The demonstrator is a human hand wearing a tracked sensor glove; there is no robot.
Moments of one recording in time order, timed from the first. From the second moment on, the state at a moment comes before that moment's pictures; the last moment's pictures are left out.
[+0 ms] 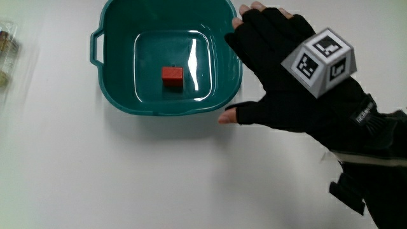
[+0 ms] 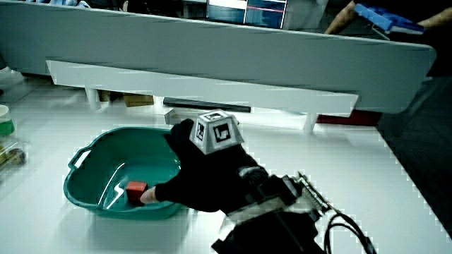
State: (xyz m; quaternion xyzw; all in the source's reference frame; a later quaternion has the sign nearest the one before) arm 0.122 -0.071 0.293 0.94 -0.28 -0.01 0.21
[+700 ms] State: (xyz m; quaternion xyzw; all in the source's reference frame) arm 0.066 -0.109 0.318 0.92 -0.28 0.00 0.28
